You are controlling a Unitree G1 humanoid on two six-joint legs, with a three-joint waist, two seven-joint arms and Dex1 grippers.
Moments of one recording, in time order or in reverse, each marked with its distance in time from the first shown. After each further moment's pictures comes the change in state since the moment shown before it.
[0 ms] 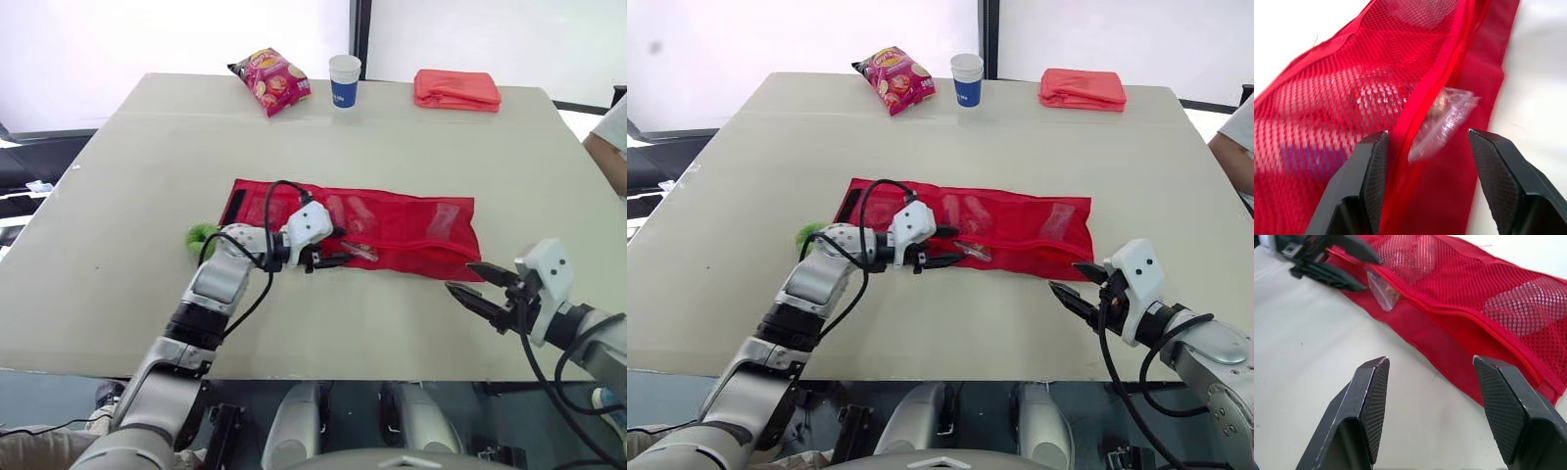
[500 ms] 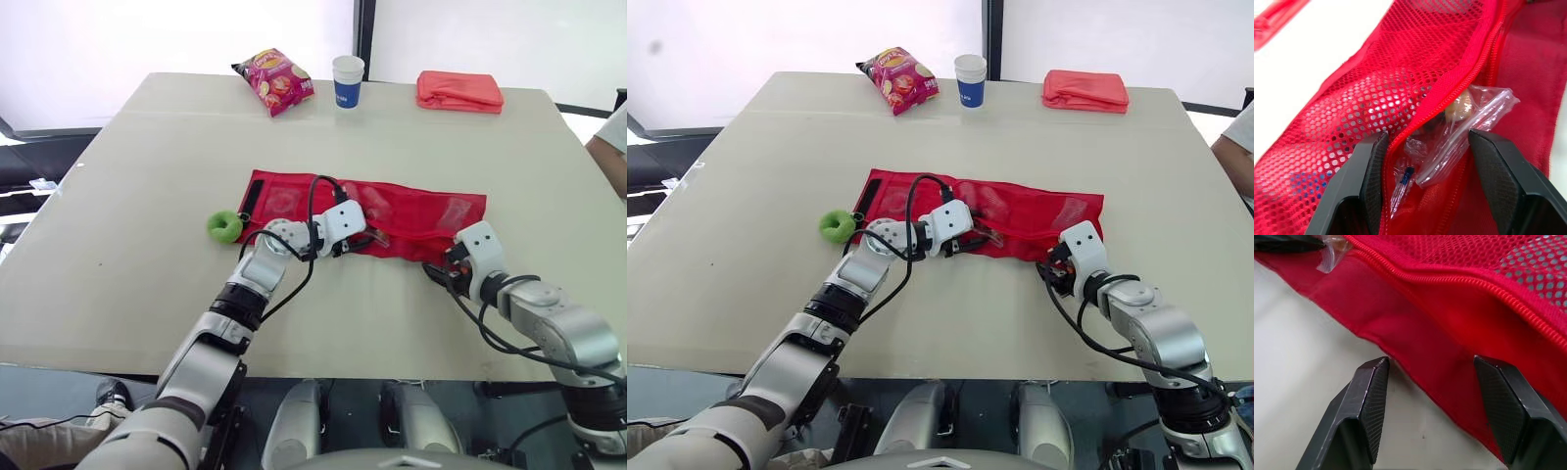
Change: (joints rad) left arm -0.116 -0.214 -0.018 0.265 0.142 -0.148 0.268; right arm -0.332 0.129 0.331 0.397 -0.264 0.064 -0.236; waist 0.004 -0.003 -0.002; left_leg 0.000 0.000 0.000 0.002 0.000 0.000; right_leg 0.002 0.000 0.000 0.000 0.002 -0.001
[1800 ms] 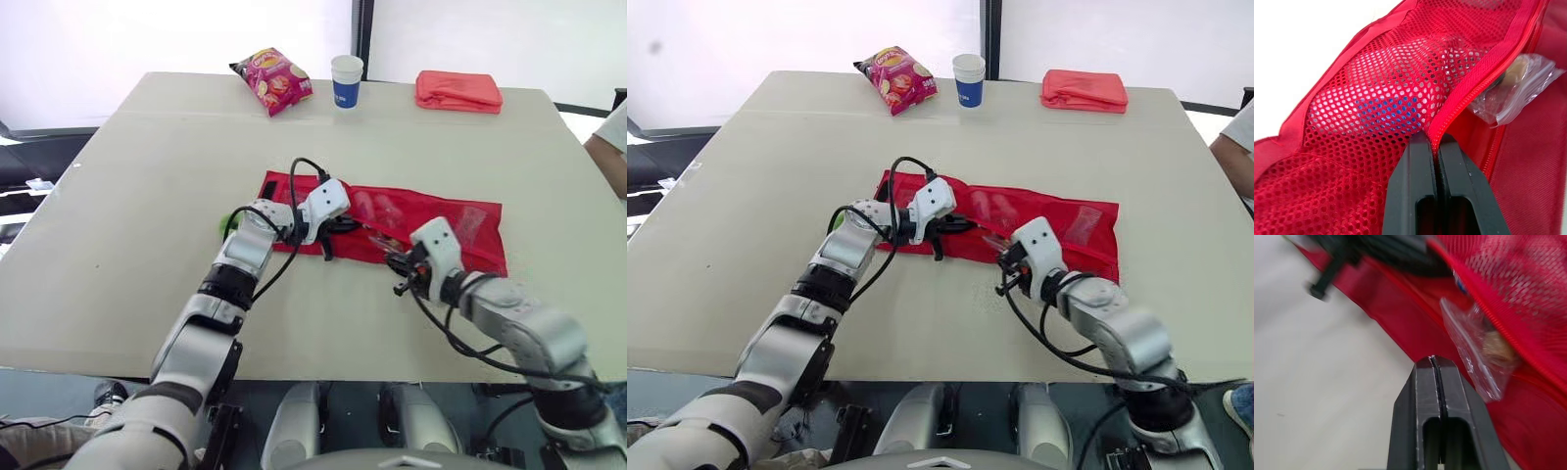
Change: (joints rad) left arm -0.052 0.108 0.033 -0.065 -0.107 0.215 -0.306; right arm -0.072 0.135 0.170 -0.051 0.029 -0.003 -0.040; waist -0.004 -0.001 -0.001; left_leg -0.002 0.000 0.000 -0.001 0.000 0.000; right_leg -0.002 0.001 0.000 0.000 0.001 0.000
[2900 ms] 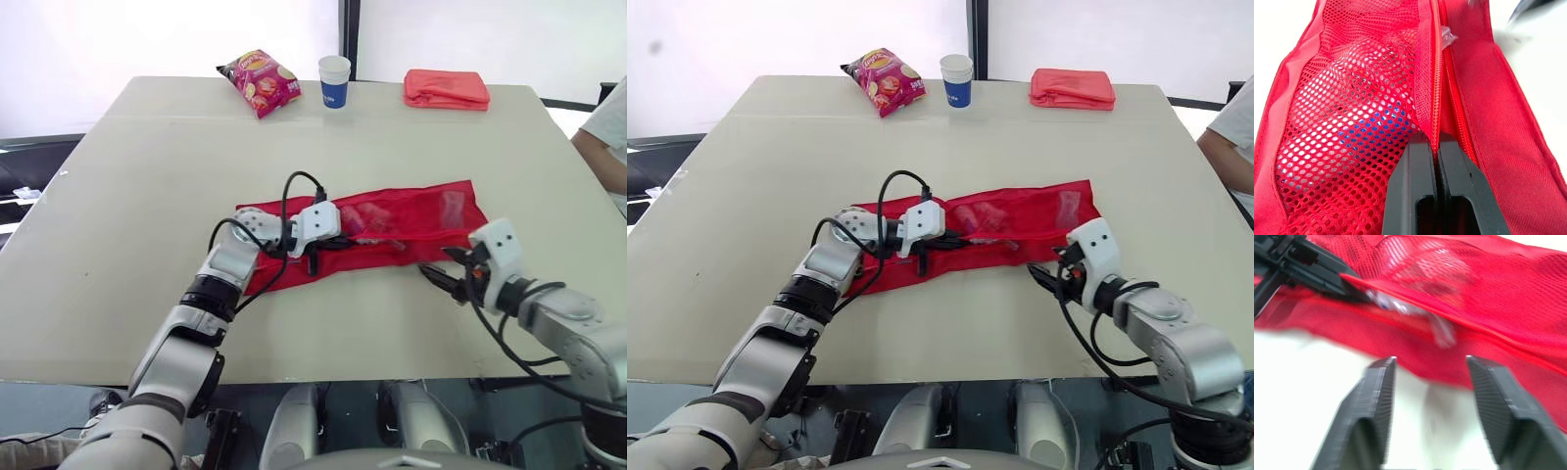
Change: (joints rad) left arm 0.010 0.117 -0.033 0.140 -0.040 -0.418 -0.224; right arm 0.167 -0.143 -0.416 -0.208 0.131 0.117 0.181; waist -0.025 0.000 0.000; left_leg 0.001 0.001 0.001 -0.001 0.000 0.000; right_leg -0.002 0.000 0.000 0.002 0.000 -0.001
